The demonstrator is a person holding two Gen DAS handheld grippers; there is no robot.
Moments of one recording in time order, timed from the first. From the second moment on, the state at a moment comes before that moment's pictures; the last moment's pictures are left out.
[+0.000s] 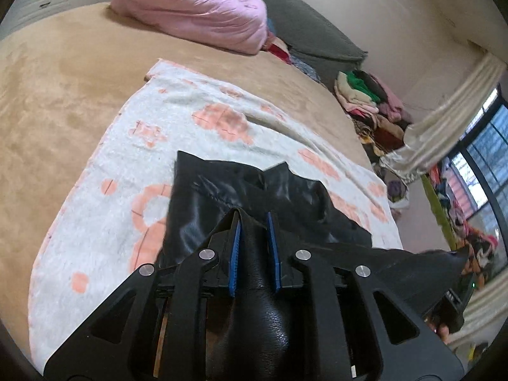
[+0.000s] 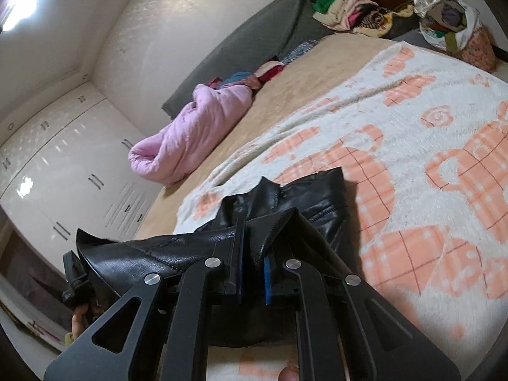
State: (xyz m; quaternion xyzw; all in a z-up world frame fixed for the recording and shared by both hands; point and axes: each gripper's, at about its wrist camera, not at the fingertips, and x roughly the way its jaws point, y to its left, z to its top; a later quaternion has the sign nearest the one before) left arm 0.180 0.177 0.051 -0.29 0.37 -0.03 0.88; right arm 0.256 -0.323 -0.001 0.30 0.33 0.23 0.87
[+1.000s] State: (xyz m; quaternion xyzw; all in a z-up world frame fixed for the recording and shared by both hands) left arm 0.191 0.179 0.030 -0.22 0.35 0.02 0.91; right arm 0.294 -0.320 -0.048 0.26 0.34 0.17 0.89
